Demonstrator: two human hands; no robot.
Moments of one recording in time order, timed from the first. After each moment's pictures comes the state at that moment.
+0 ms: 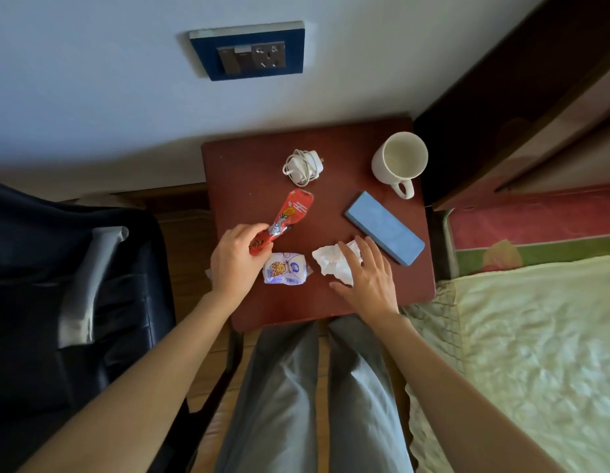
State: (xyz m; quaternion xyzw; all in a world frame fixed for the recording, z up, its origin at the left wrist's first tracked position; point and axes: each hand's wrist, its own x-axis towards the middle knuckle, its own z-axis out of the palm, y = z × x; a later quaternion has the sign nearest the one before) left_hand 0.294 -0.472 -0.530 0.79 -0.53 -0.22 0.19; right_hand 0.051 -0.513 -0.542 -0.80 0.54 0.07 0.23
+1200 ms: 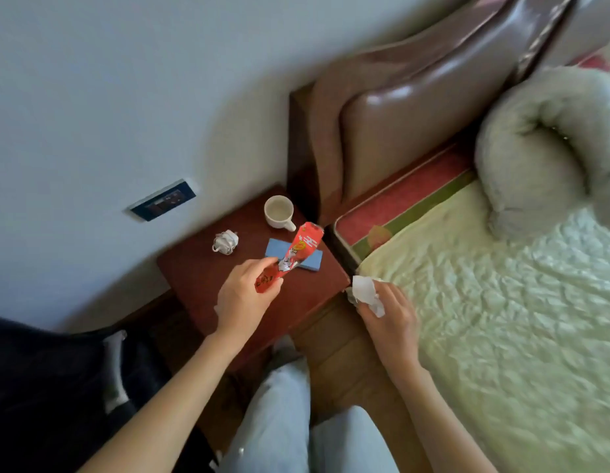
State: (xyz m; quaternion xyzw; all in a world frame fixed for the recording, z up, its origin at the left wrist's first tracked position) left_hand 0.195 -0.489 -0.305 0.64 -0.68 -0.28 0.24; right_hand -0.037 -0.419 -0.291 -0.59 0.75 -0.27 0.12
